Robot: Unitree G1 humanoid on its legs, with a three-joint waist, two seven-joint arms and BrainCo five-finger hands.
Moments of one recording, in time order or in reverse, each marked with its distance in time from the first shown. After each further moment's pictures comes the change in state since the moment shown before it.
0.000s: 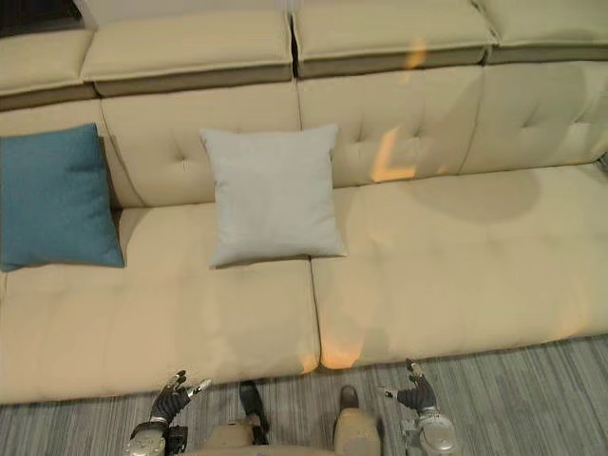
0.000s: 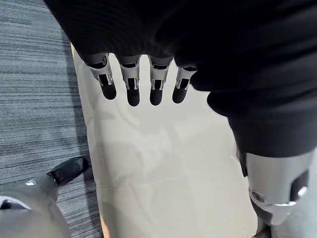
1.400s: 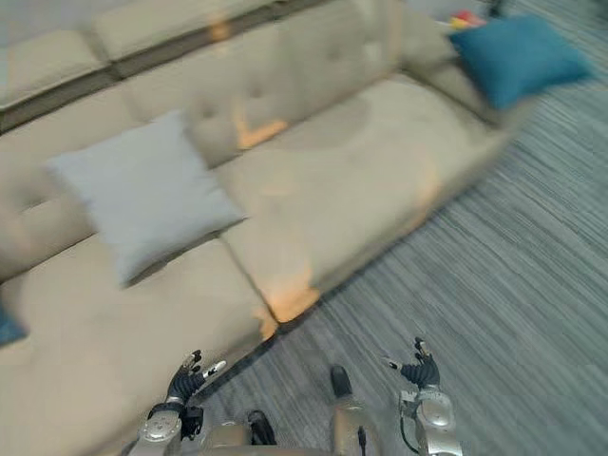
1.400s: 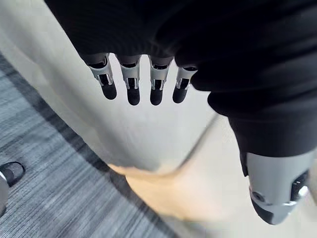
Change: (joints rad) left arm -0.079 -0.047 -0.059 -0.092 0.000 0.023 0.029; right arm -0.106 0.060 -0.077 -0.063 0.083 0.025 -0.073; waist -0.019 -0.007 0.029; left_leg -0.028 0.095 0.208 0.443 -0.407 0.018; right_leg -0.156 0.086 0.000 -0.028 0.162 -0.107
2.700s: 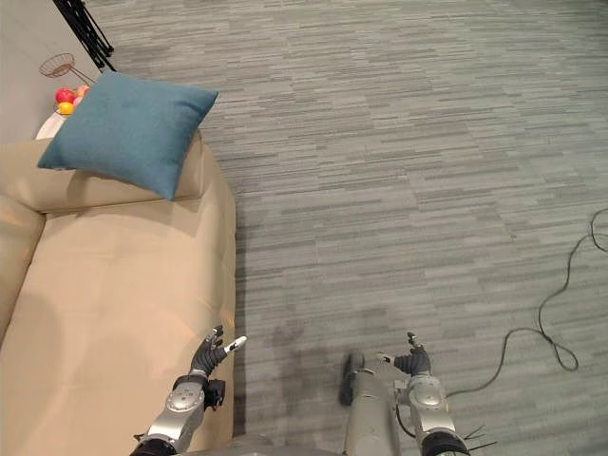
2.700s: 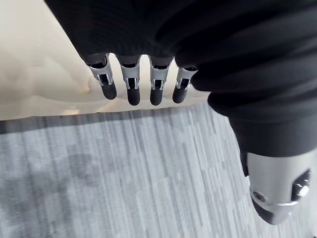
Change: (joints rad) left arm -0.095 -0.045 -0.069 -0.012 -0.047 0.040 0.045; right arm -0.104 -0.045 0.065 0.167 -0.042 0.044 -0.038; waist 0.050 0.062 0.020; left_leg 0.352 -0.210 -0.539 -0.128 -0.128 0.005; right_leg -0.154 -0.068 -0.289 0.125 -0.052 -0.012
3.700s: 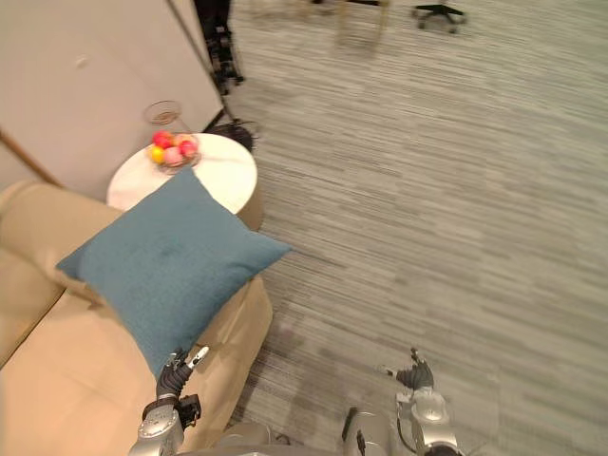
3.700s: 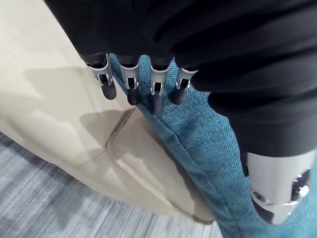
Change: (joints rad) left arm 0.105 -0.048 0.205 -0.056 -0.107 -0.011 0.053; right arm 0.082 0.018 -0.037 0.015 0.031 -0.012 0.002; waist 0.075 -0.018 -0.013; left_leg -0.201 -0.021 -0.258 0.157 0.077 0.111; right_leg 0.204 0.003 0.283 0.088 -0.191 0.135
